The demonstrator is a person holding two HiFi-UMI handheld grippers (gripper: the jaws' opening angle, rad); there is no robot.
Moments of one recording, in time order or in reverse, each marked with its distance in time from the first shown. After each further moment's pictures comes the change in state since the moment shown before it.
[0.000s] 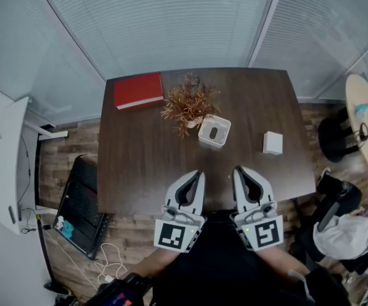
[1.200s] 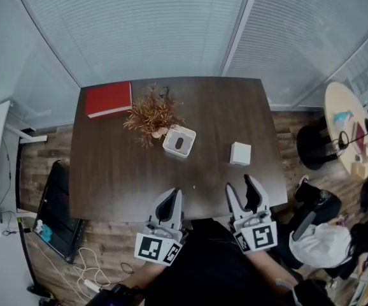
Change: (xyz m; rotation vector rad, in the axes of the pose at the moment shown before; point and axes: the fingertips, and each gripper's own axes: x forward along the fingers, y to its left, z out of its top) left arm 0.030 -0.058 -0.024 -0.196 0.000 0.053; right arm -0.066 -0.125 -0.034 0.058 0.106 -0.091
